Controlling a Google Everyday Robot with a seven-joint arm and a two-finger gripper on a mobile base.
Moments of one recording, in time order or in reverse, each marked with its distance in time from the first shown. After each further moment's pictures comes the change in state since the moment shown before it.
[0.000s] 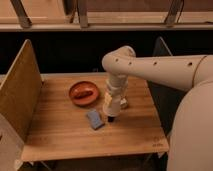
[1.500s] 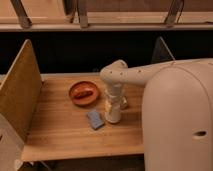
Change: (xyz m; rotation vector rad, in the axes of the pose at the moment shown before) arm -0.003 -0.014 0.098 0.014 0.120 0.033
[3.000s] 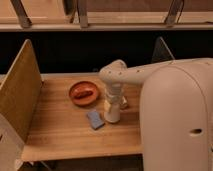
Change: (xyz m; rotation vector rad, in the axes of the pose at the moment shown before) arm -0.004 0.000 0.002 0.003 -0.004 -0.004
